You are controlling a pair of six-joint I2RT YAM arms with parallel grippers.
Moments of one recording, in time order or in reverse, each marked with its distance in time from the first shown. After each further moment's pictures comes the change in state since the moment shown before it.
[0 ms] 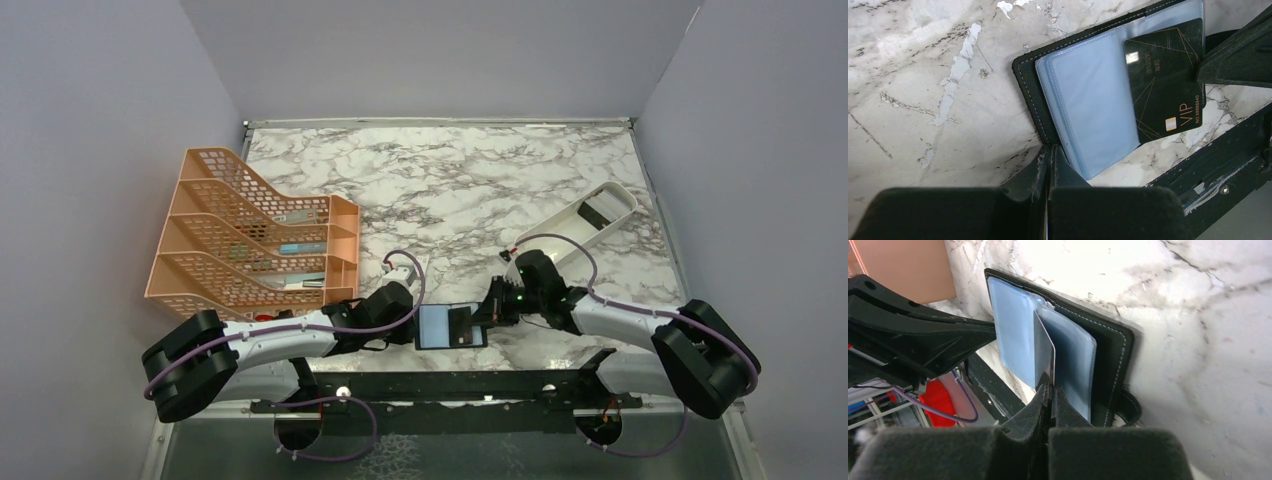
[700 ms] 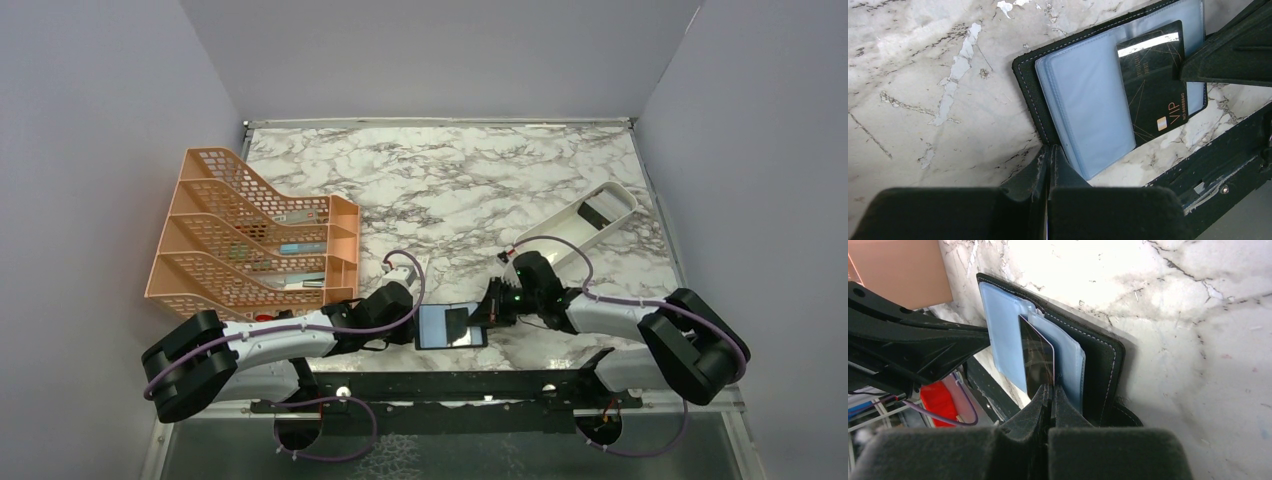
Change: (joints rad) left arm 0.000 -0.001 -0.001 0.000 0.002 0.000; right arm 0.000 0.047 -0.029 0.076 0.003 0.016
